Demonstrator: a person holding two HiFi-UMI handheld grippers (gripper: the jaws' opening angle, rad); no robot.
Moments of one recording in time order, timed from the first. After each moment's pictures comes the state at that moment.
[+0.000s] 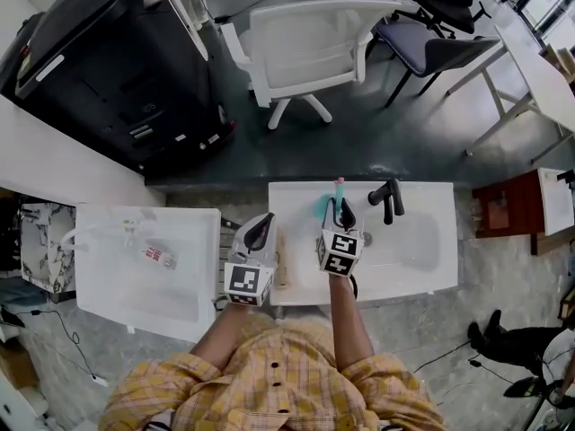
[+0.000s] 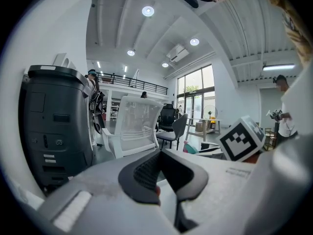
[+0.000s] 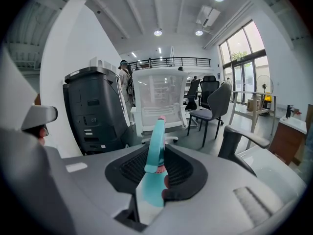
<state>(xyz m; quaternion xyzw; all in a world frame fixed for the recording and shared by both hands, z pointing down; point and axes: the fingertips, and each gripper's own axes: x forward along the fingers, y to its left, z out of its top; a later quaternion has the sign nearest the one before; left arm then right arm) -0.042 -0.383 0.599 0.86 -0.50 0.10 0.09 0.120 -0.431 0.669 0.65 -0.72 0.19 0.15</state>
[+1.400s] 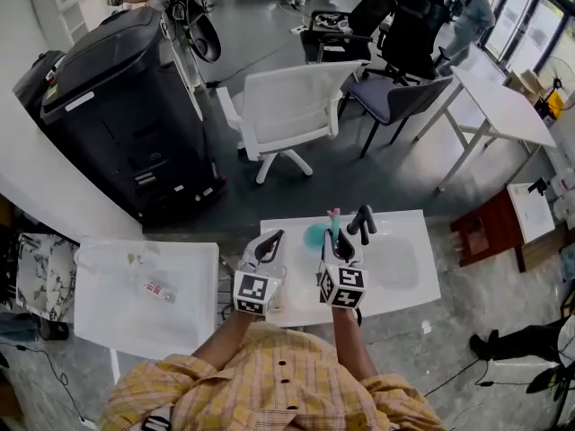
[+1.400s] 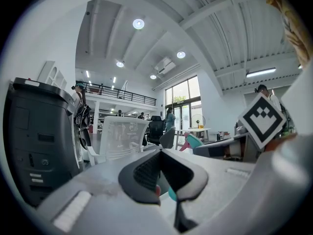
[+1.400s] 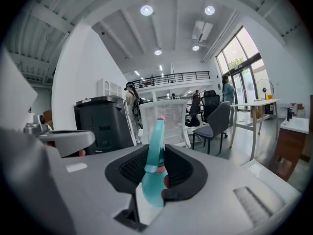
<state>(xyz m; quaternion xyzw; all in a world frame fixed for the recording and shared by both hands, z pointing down) 0.000 -0.364 0.520 0.89 -0.45 0.05 0.03 0.130 -0.369 0.539 0.64 -0.75 0.14 0.06</state>
